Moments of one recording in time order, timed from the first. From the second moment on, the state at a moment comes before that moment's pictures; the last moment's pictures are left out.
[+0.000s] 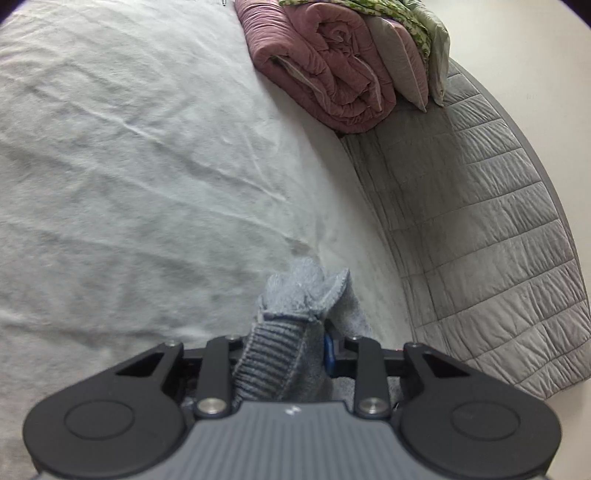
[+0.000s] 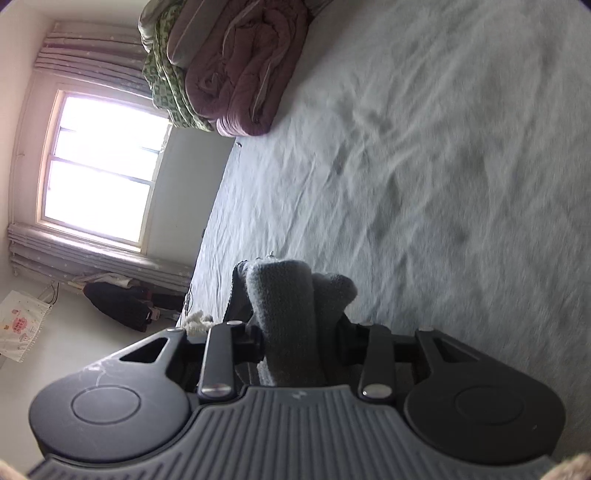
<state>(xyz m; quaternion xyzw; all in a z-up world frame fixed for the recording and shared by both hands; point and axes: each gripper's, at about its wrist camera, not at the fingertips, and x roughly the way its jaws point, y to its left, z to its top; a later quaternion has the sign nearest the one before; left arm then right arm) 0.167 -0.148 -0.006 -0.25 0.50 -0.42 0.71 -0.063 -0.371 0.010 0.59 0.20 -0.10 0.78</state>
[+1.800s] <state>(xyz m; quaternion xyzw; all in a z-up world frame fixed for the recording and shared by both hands) 0.236 -0.438 -0.040 -0.02 0.27 -0.44 0.86 0.047 -0.595 -0.047 0.16 0.20 -0.20 0.95</state>
